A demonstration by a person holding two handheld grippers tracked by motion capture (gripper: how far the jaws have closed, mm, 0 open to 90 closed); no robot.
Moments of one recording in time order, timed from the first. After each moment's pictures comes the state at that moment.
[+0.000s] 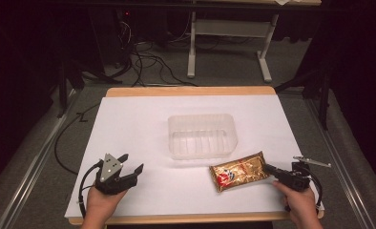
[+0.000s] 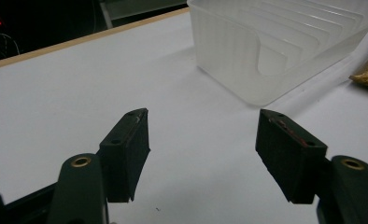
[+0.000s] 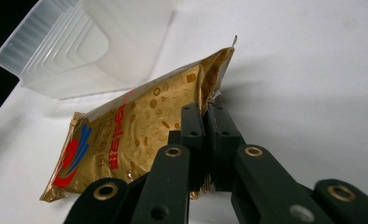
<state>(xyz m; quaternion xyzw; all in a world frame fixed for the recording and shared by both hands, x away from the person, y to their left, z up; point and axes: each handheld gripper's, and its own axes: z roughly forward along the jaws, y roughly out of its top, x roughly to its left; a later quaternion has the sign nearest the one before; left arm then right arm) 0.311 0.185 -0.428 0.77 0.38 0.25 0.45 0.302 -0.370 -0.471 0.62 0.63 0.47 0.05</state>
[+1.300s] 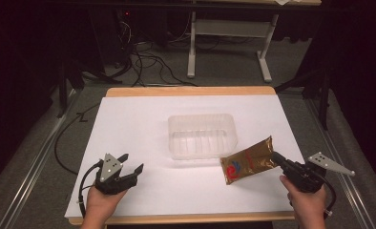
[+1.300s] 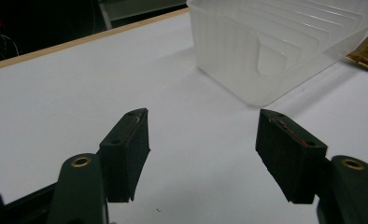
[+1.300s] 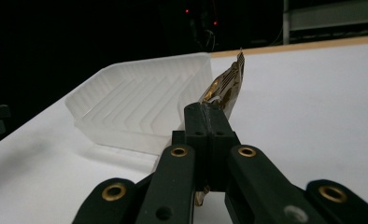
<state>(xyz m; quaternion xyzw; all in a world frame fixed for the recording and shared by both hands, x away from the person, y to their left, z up) 0.312 0.185 -0.428 0.77 0.38 0.26 0.45 0.269 -0.352 -0.399 0.51 0.63 0.55 0.21</state>
